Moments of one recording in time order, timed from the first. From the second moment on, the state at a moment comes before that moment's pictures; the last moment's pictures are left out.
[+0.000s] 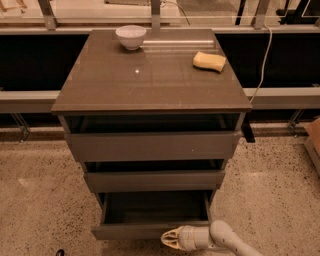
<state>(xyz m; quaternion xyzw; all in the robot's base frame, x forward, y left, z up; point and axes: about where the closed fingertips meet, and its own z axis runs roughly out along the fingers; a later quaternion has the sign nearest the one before) 0.455 -0.040 0.198 -0.69 0.51 0.23 0.46</state>
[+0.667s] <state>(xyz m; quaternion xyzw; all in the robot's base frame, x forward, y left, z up) 0.455 -0.041 0.190 -0.68 0.51 0.20 0.49</state>
